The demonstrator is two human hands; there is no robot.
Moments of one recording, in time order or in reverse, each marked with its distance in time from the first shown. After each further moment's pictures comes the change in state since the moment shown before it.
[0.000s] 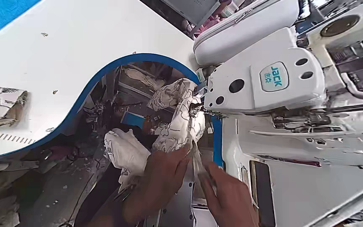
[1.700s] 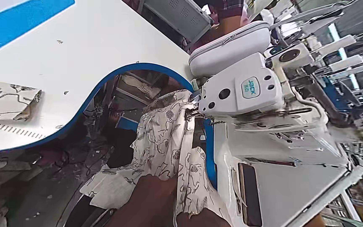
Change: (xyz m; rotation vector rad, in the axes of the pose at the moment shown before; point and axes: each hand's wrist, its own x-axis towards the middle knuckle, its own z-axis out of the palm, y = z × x) left_hand -0.043 0.011 -0.023 0.151 -0.310 0.043; right_hand -0.049 -0.032 -0.019 -0.012 -0.308 -0.404
